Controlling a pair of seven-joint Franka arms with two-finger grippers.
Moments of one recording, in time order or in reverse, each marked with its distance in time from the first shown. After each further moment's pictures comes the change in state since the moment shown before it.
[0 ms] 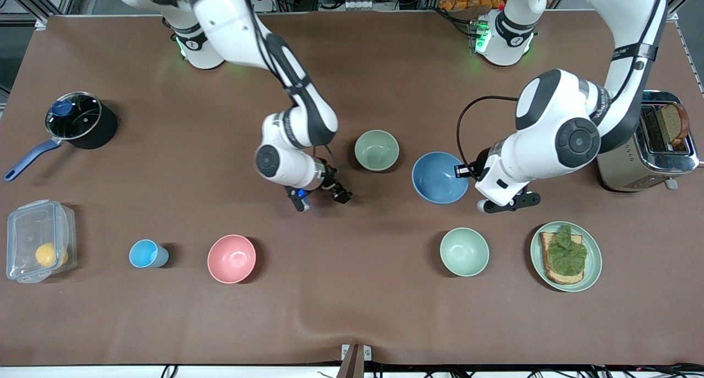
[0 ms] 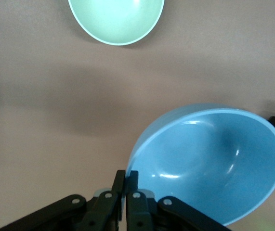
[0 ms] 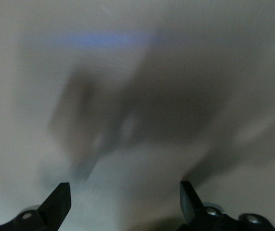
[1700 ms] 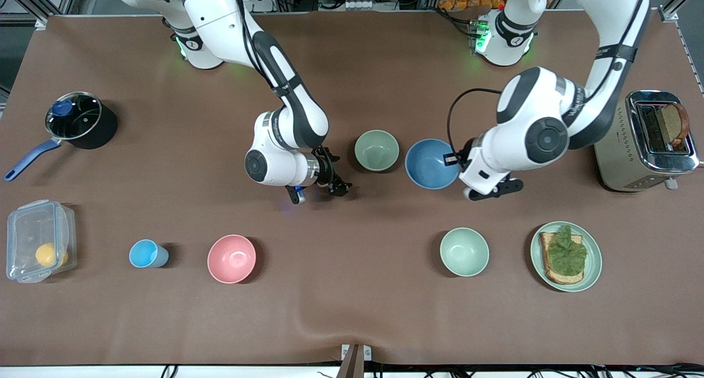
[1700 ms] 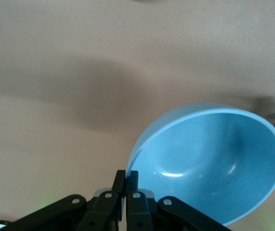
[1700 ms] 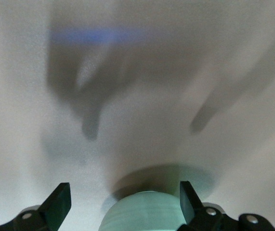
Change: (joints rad) left arm 0.001 -0.024 -0.060 -0.106 0.000 0.001 -0.105; right arm -0.026 -0.091 -0.035 -0.040 0.057 -0.203 0.058
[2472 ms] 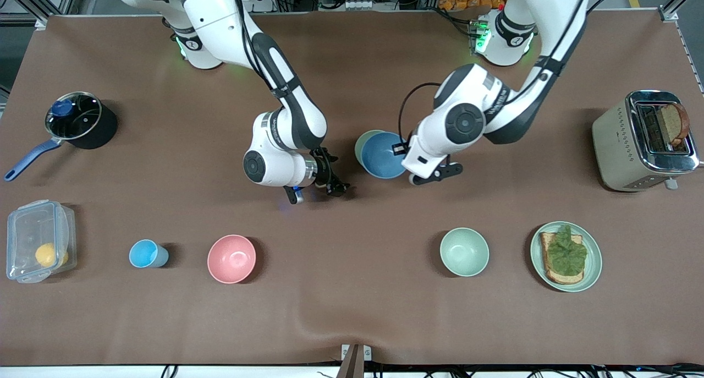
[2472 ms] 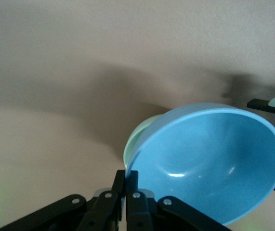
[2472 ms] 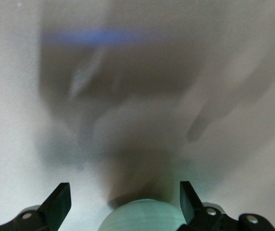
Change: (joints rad) left arm -0.149 0.077 -0.050 -0.073 -0.002 0.214 -0.221; right arm -0.003 0.000 -0.002 -0.021 0.000 0.001 0.000
